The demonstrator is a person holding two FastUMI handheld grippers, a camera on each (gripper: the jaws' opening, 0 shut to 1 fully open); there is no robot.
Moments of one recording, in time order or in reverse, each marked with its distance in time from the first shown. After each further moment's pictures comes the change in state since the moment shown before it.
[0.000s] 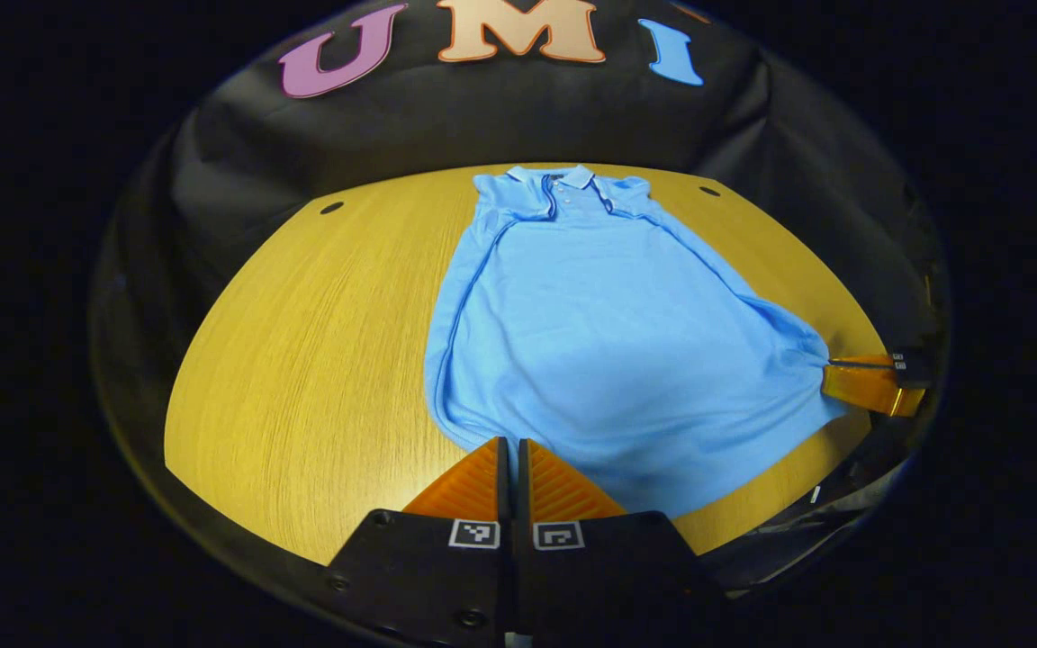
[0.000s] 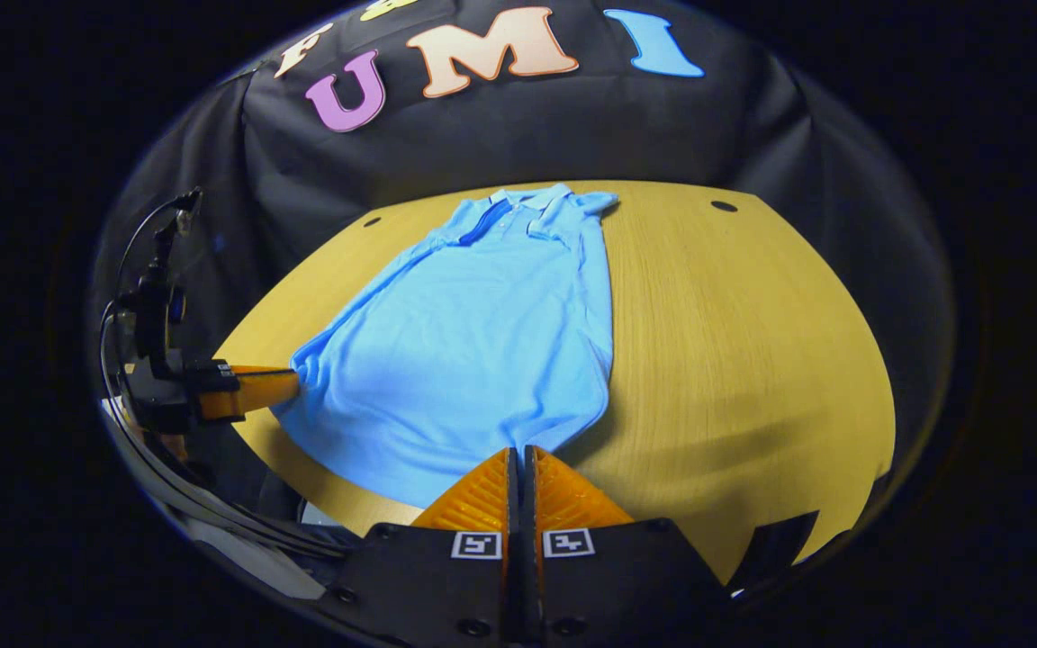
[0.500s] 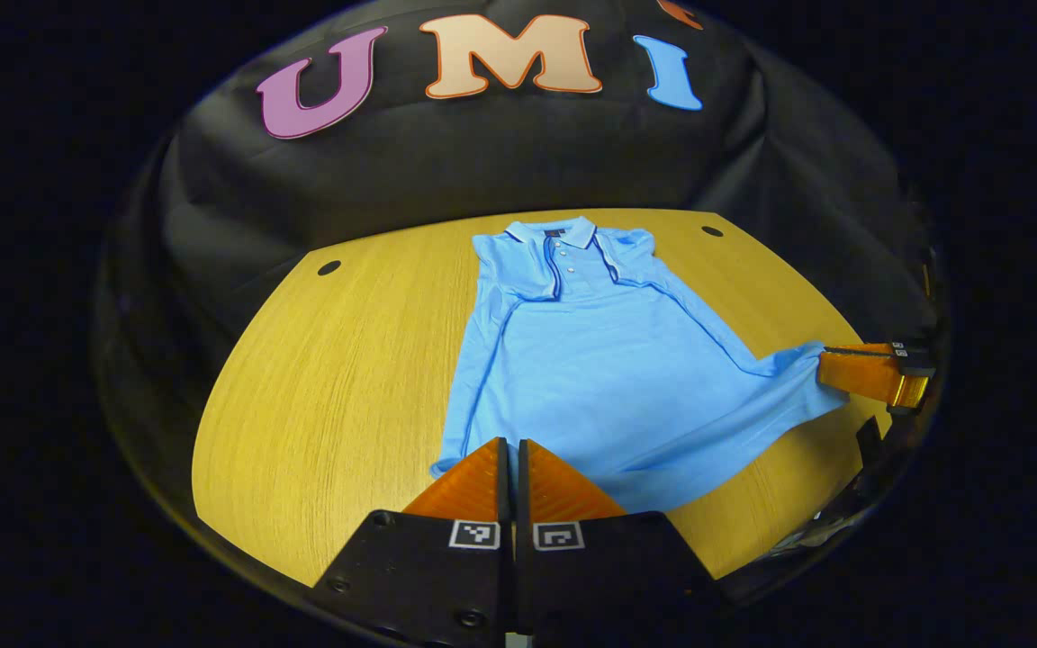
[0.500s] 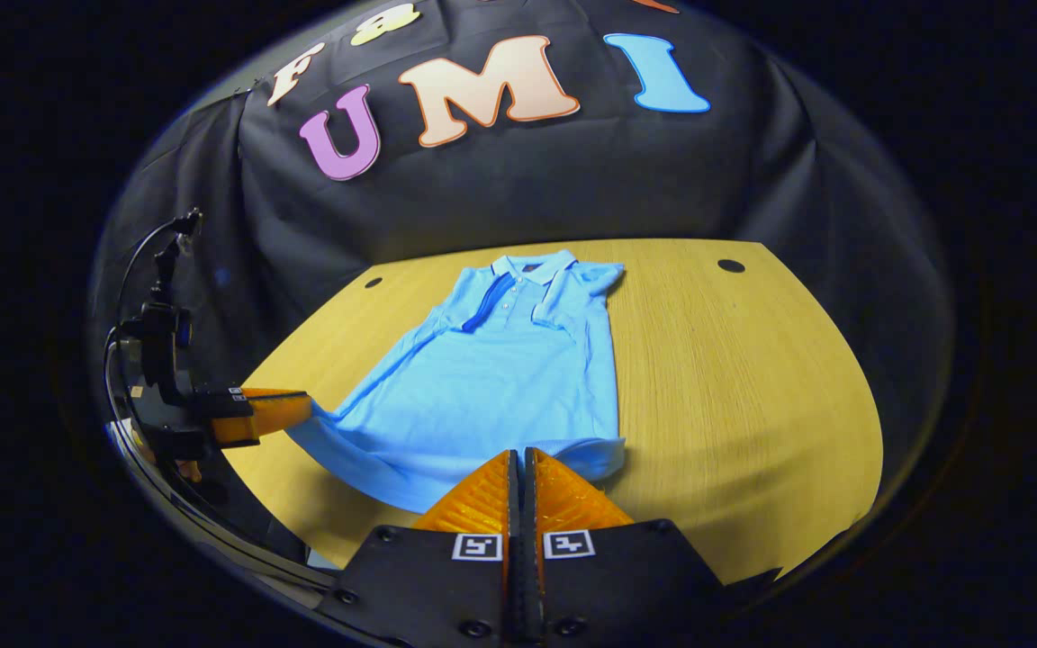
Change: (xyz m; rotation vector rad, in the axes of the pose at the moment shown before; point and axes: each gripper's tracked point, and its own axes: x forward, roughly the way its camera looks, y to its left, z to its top) left arm 0.014 0.027 0.091 -0.005 -0.083 0.031; right arm 0.021 0.010 0.102 0.043 -0.140 0.016
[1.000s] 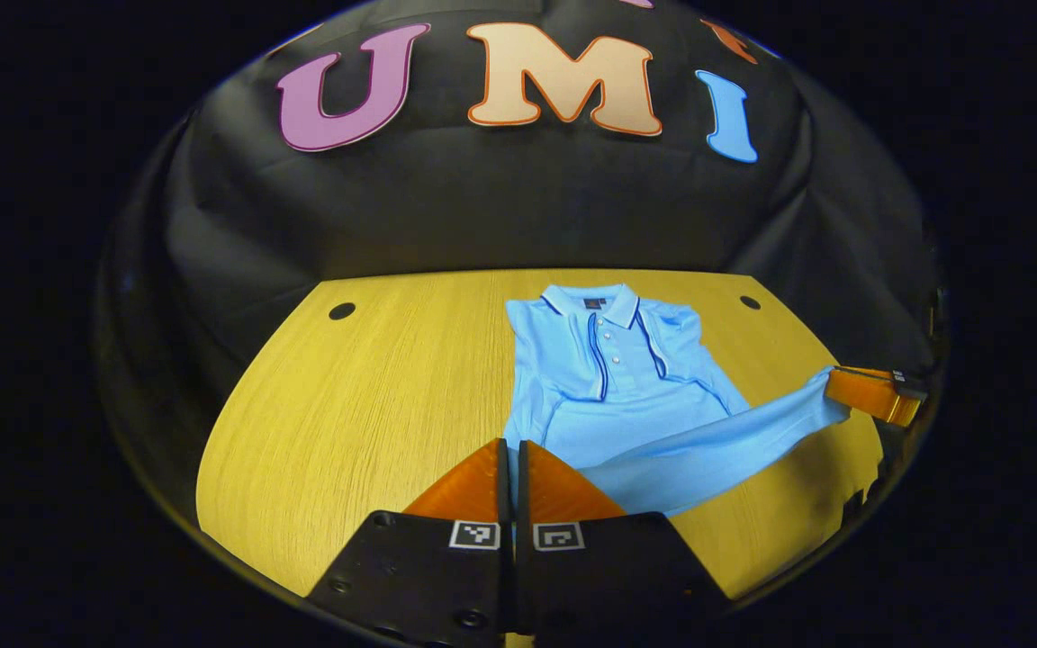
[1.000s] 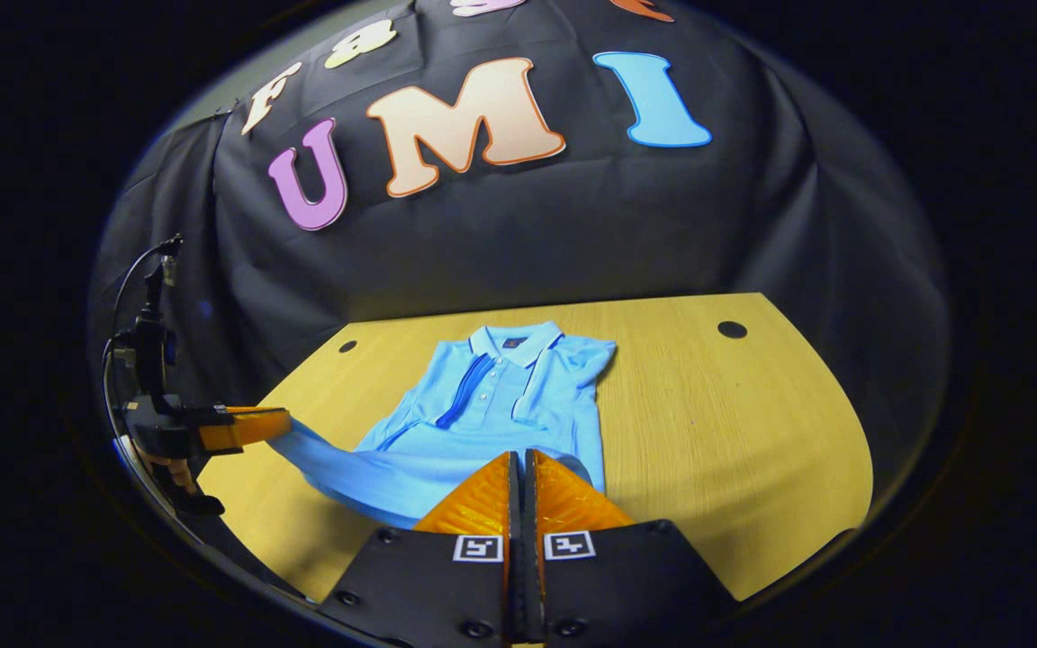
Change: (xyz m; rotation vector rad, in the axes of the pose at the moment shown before) left arm 0.049 0.037 0.107 -0.058 -0.116 0.001; right arm 0.065 -0.020 0.098 0.027 -0.130 -0.058
